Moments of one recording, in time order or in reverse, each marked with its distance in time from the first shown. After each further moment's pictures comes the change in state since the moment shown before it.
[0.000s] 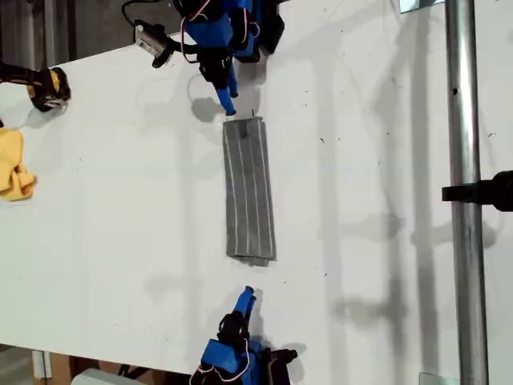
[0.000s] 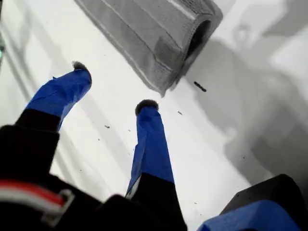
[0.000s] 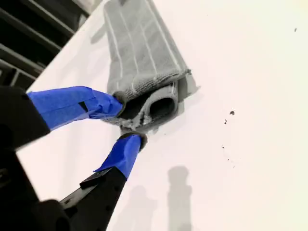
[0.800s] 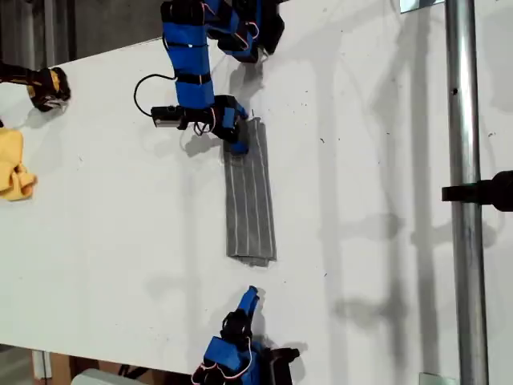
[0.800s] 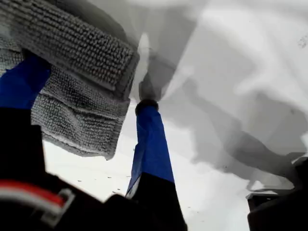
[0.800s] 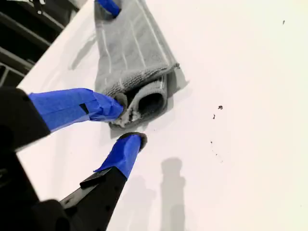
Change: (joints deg) arm 0 1.7 0.0 2.4 -0.9 -0.9; arm 1 5.5 -82.7 -24.5 -18.1 0.3
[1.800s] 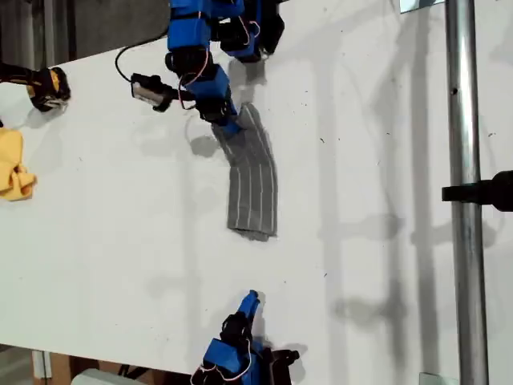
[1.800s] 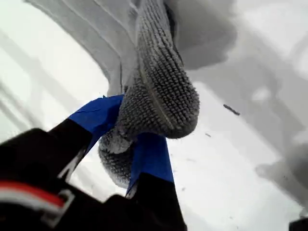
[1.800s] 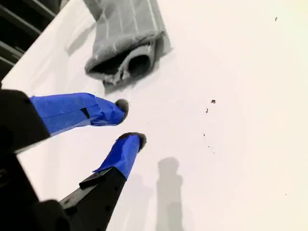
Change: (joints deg) arm 0 1.2 0.0 -1.6 3.5 -2.7; arm 1 -9.1 42.0 2.6 7.8 2.8
